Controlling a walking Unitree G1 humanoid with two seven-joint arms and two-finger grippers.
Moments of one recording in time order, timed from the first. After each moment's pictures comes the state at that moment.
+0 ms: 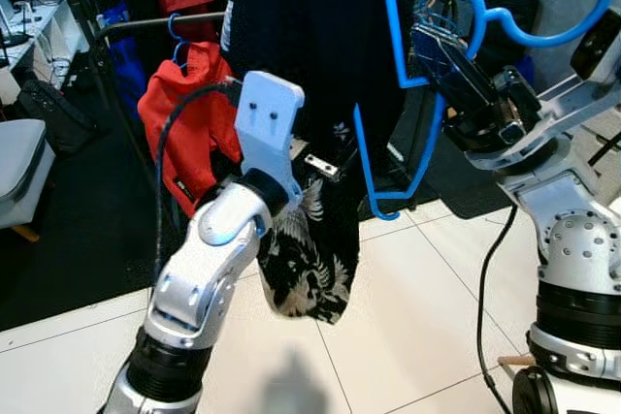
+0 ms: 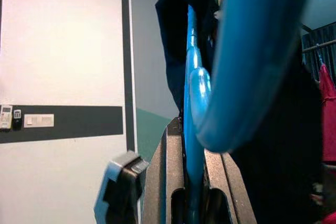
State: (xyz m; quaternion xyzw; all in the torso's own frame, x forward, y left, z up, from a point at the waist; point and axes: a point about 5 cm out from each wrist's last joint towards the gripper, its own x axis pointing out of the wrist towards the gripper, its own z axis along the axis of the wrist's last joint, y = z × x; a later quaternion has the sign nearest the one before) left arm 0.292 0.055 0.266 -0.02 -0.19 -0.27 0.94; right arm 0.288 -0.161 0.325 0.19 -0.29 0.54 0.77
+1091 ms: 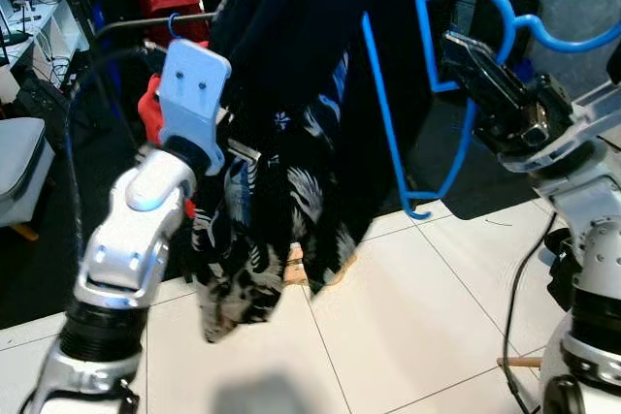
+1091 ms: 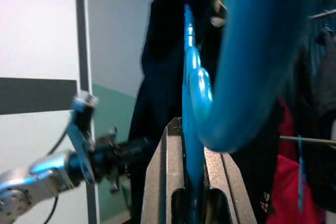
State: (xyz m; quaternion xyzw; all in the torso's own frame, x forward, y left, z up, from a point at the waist) left arm 0.312 0.147 0.304 0.11 -0.25 -0.14 0.95; right arm 0.290 -0.199 0.317 0.13 -0.26 0.47 0.83
